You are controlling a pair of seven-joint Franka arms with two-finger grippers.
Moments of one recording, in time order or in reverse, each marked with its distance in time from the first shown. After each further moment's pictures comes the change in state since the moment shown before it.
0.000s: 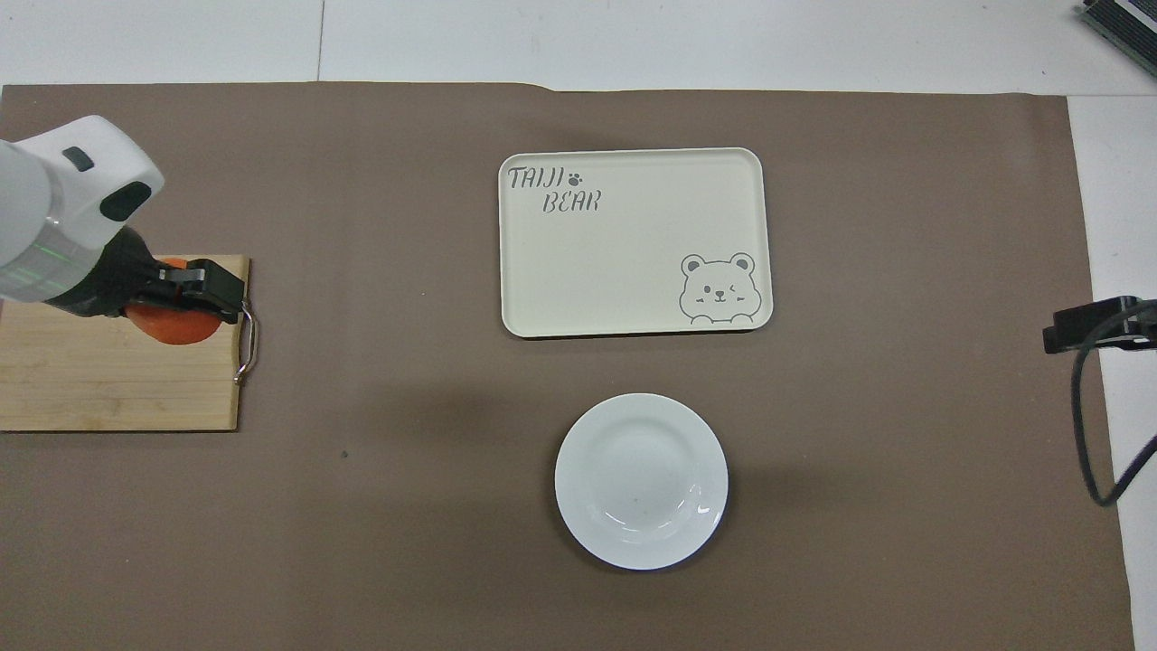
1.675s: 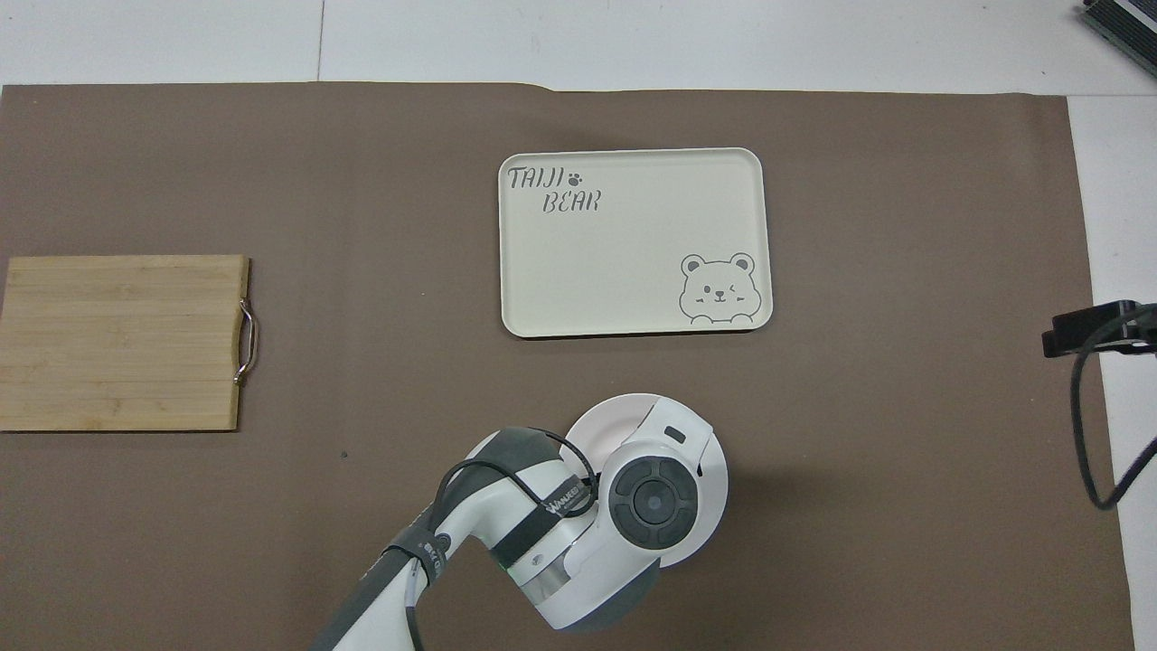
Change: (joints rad) left arm -0.607 0.295 -0.002 -0.320 -0.010 0.750 -0.731; right arm -0.001 -0.006 0.000 -0.012 0.000 0.000 -0.047
